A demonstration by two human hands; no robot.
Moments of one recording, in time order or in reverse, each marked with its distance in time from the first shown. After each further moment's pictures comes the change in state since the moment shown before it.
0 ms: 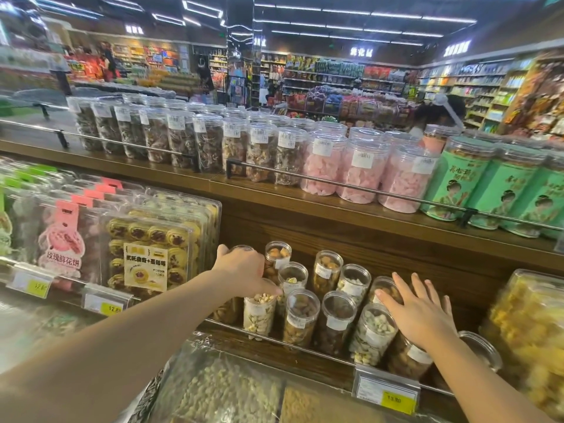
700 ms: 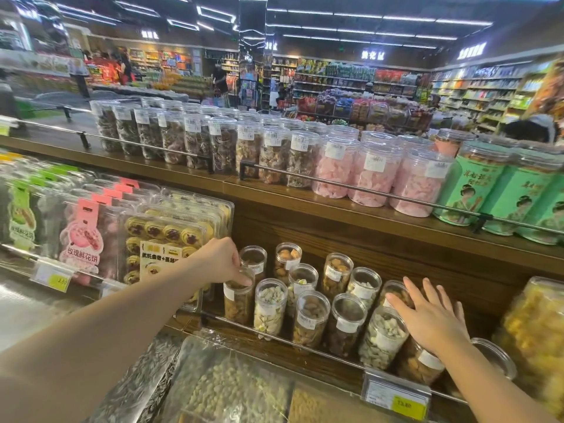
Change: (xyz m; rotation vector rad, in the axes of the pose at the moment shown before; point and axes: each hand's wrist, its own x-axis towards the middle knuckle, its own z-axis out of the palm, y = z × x) left_hand -0.010 -0.064 -0.013 -0.279 -0.033 -0.162; right_hand 0.000 0.001 0.001 0.013 0.015 0.002
